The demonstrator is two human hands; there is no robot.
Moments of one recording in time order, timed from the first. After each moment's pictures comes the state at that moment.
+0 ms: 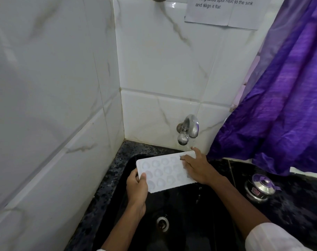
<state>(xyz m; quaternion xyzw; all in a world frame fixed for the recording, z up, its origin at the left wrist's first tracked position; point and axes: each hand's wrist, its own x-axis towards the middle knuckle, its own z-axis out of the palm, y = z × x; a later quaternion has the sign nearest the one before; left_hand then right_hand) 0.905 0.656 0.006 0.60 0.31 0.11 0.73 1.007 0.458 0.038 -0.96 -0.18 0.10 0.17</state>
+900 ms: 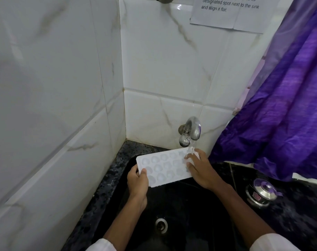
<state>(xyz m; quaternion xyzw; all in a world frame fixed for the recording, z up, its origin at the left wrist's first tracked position) 0.922 0.655 0.010 0.57 0.33 0.12 0.74 1.005 0.446 0.026 -0.95 -0.21 0.03 0.24</state>
